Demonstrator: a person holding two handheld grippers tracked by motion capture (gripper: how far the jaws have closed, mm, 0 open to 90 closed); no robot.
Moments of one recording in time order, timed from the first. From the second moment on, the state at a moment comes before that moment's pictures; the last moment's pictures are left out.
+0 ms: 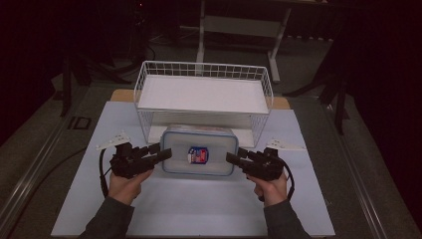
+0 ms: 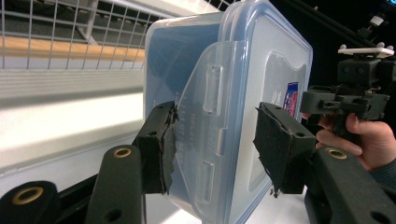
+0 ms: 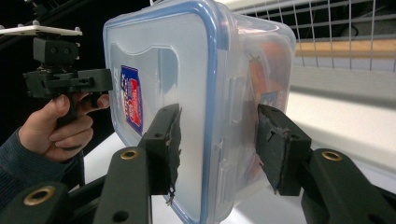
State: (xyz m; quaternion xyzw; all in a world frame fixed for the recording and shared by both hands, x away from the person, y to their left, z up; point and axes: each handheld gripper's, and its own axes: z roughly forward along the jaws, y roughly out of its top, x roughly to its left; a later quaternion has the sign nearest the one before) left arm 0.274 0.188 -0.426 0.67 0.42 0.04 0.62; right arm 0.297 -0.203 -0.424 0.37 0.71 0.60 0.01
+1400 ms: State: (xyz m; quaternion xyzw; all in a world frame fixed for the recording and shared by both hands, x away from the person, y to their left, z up) left arm 0.311 0.190 -0.346 0.65 0.37 0.10 0.65; right arm 0.333 -0.200 -0.339 0.32 0.70 0.63 0.07
